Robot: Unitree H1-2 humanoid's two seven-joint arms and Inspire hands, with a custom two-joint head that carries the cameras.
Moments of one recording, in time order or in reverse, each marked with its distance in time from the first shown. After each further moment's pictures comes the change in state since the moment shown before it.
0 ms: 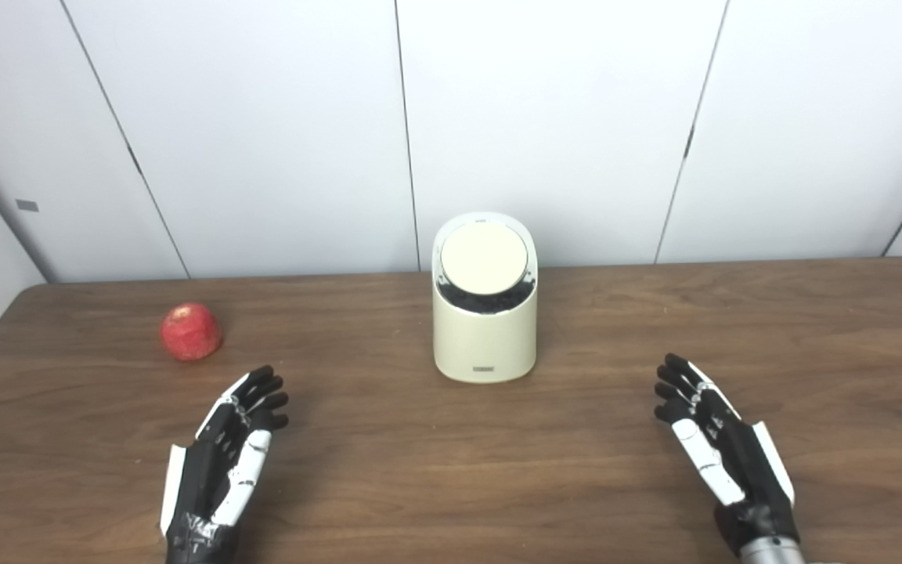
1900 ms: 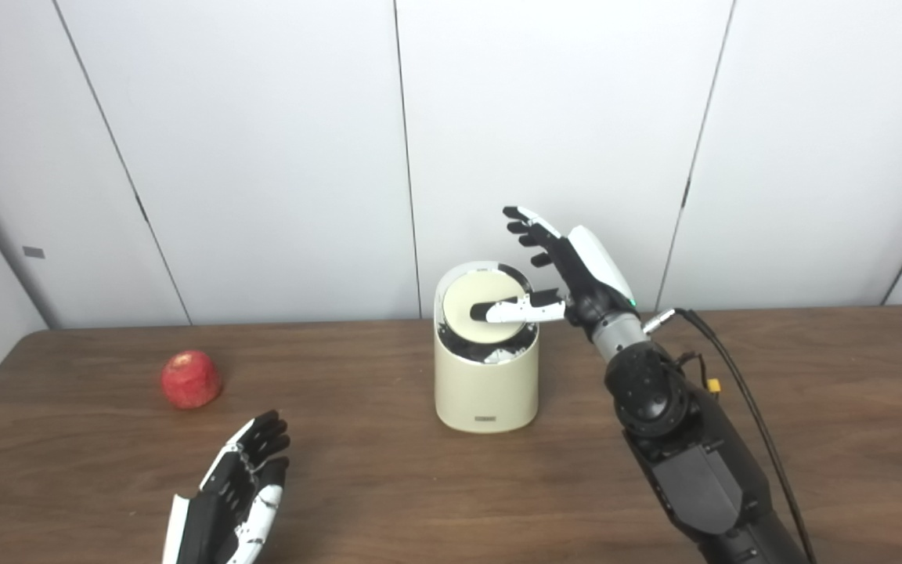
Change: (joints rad) left arm 0.015 -0.025 -0.022 -0.013 0.044 -0.054 -0.004; right arm -0.762 -0.063 0.293 0.415 -0.485 0.156 -0.023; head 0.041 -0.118
